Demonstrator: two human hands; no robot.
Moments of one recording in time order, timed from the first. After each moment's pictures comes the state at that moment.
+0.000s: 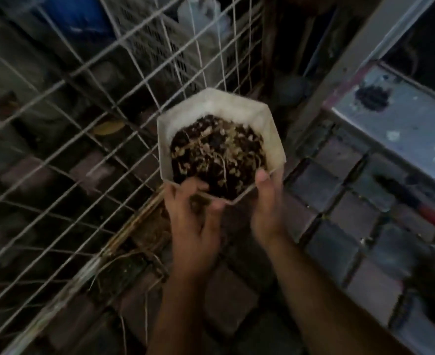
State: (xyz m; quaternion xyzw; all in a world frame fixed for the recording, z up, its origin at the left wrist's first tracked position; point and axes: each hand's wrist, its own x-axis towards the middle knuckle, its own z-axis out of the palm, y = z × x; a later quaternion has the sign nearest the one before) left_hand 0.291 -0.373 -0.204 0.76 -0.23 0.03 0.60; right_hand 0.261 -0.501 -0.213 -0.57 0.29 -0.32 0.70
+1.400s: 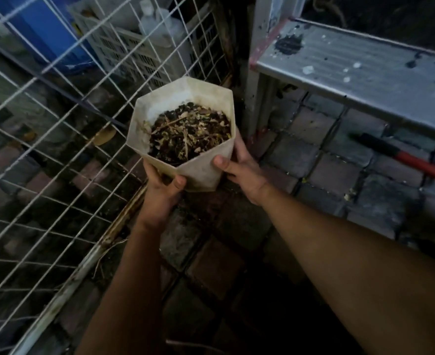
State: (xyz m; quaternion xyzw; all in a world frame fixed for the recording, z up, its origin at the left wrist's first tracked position) left_hand 0.320 -0.354 -0.221 0.66 -0.17 -0.28 0.68; right_hand 0.233 -0.540 -0.238 -0.60 0.16 -0.10 0.78
